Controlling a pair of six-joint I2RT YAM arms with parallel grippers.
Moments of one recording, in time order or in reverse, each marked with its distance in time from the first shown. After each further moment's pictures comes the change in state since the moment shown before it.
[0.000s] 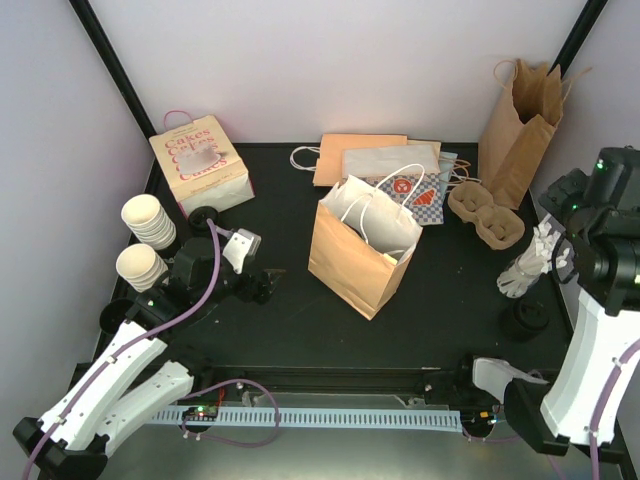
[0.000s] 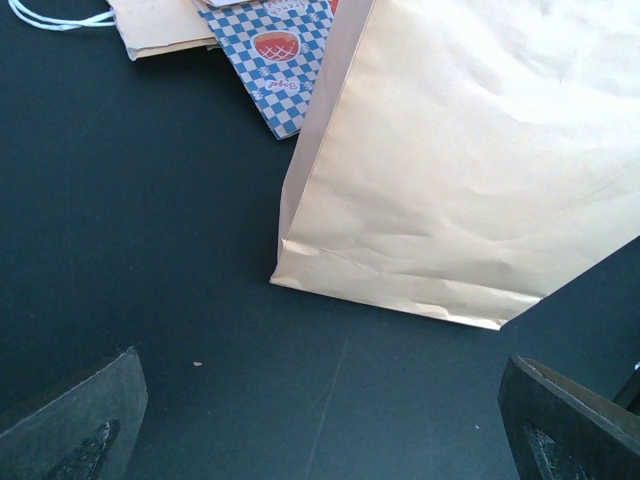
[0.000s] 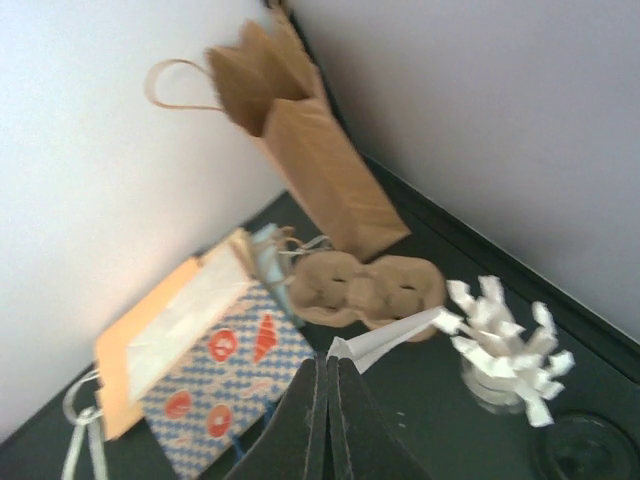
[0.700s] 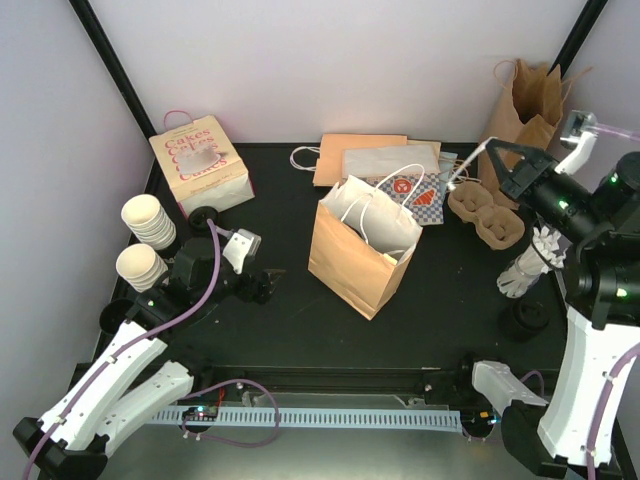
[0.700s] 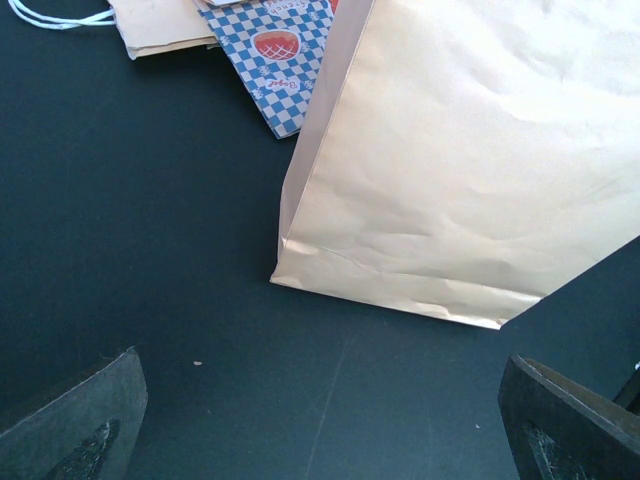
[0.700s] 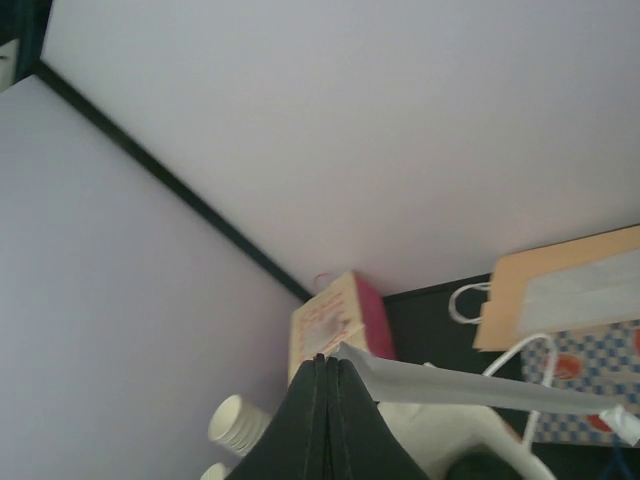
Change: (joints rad) left arm 0.000 0.000 -0.001 0.000 0.000 0.000; right arm -0.002 -0.152 -0.238 0.575 -0.894 0.038
